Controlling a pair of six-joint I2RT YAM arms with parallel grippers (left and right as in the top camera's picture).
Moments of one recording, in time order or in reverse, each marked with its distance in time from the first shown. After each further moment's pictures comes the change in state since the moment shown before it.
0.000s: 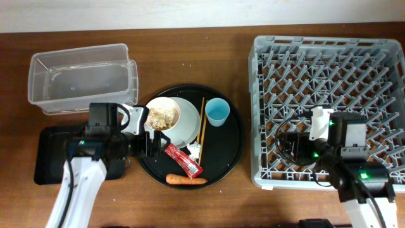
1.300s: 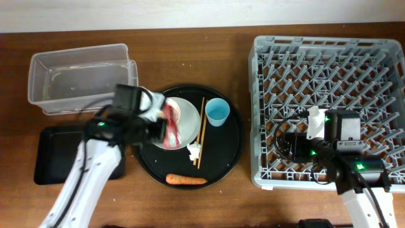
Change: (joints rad) left arm -0.182 0.083 0.189 0.000 -0.220 -0.014; right arm 0.000 0.049 0.000 -0.023 0.000 0.000
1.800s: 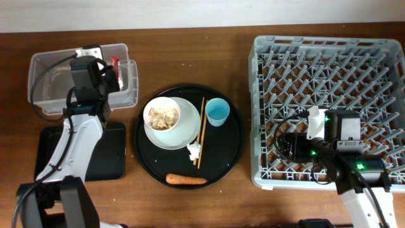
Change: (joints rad) left arm 0.288 0.280 0.018 0.779 -0.446 0.008; right arm 0.000 0.001 0.002 -0.004 0.000 0.000
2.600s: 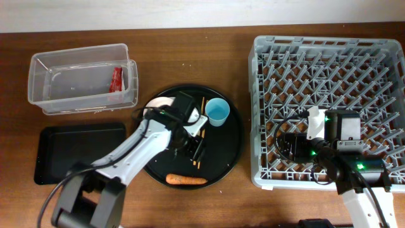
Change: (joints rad) left arm -0.591 0.084 0.003 -0.766 0.460 -0.003; right arm 0.000 0.001 0.004 -0.009 0.000 0.000
